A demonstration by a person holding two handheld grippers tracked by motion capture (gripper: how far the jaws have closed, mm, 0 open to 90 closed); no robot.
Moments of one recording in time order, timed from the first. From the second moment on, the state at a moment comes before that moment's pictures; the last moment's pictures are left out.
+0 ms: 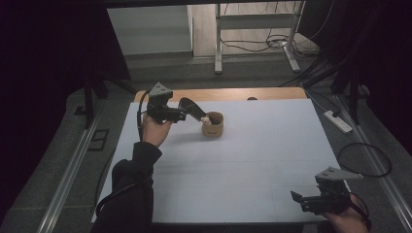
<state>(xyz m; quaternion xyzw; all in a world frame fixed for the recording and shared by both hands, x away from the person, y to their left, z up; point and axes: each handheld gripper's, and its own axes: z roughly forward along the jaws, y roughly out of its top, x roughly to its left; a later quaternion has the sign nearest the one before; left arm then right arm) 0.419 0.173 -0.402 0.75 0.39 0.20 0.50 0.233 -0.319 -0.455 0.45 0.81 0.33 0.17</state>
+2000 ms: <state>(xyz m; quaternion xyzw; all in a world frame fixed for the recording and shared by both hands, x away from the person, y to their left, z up) 0.370 0.189 -0.435 0.76 0.41 0.14 0.48 0.231 -0.317 -0.454 0.45 0.81 0.33 0.18</state>
